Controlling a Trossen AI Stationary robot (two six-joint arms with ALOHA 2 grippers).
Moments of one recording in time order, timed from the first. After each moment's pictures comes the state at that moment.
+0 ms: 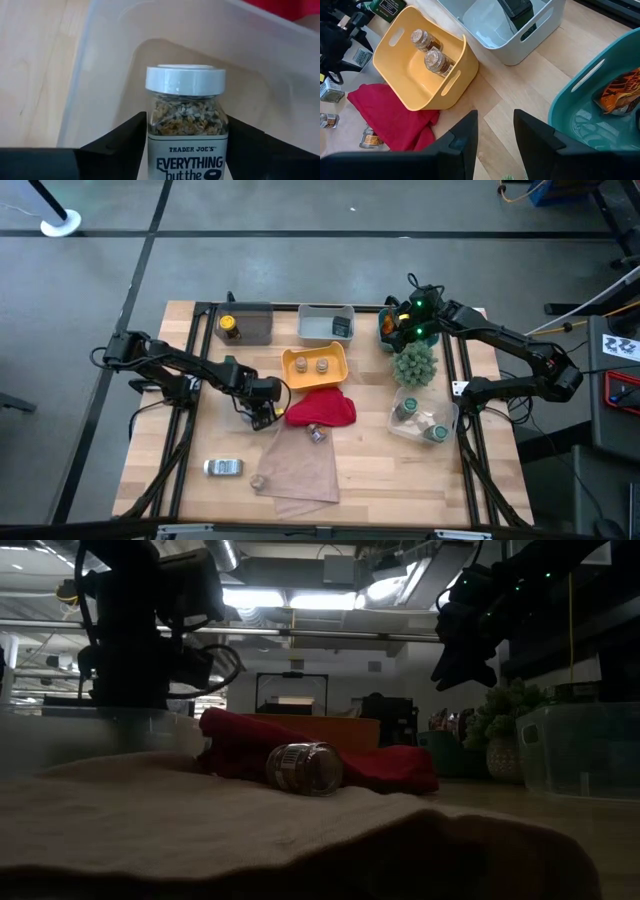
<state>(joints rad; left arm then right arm) -0.06 1.46 0.73 -0.61 -0.02 -0.45 -0.75 1.20 0.87 -0.53 -0.43 0.20</state>
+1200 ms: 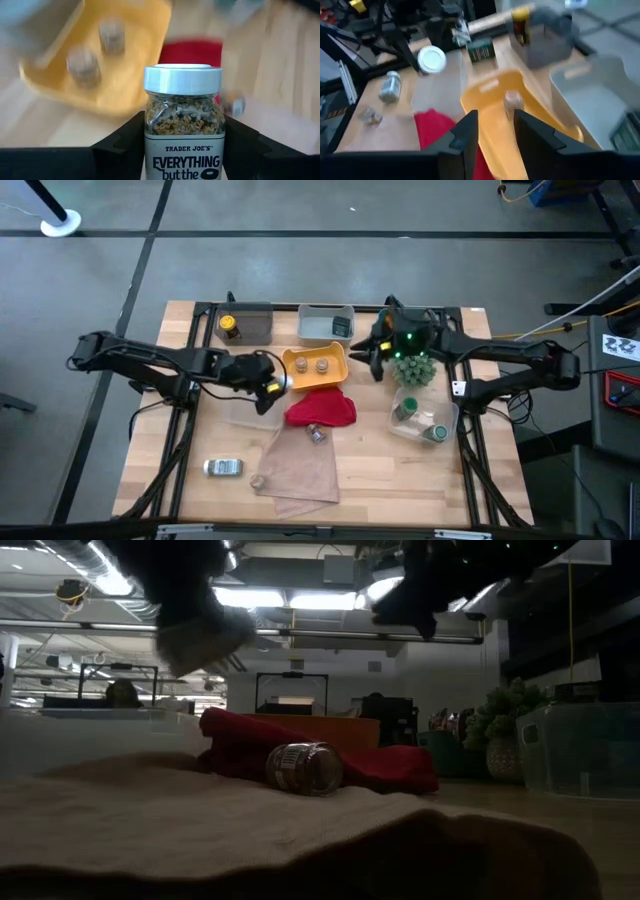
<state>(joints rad) -0.06 1.11 0.80 -0.47 -0.17 -0.50 -0.29 1.22 0.87 -0.05 -0.21 0.17</state>
